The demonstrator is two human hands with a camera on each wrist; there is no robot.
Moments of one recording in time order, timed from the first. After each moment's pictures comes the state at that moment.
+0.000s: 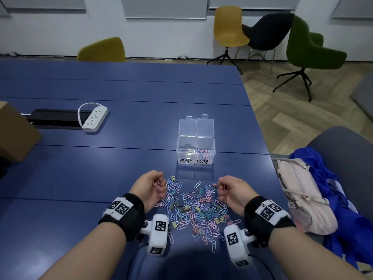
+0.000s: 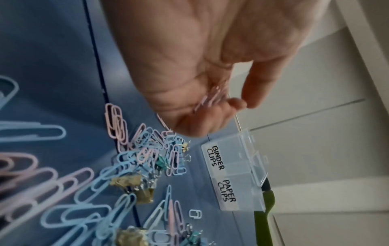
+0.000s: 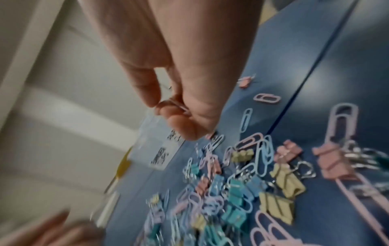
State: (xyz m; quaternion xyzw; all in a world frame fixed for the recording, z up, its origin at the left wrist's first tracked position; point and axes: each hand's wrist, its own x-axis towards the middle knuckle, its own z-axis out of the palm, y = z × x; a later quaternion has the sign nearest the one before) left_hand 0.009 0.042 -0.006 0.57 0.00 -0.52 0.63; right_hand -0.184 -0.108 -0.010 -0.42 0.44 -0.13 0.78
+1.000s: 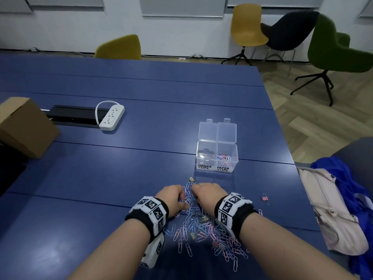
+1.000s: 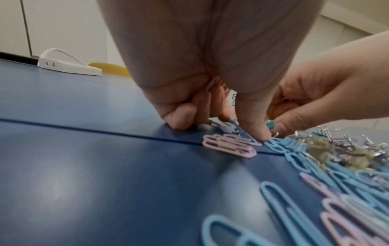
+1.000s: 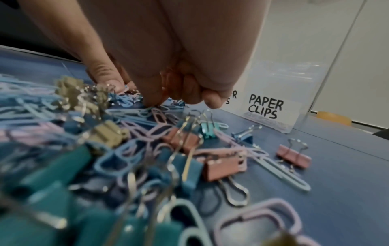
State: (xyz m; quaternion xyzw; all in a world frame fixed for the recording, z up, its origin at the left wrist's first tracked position) left_hand 0.031 0.038 -0.043 0.84 -0.42 -0.32 0.11; right_hand -0.079 -0.072 -0.030 -0.96 0.17 0.17 0.12
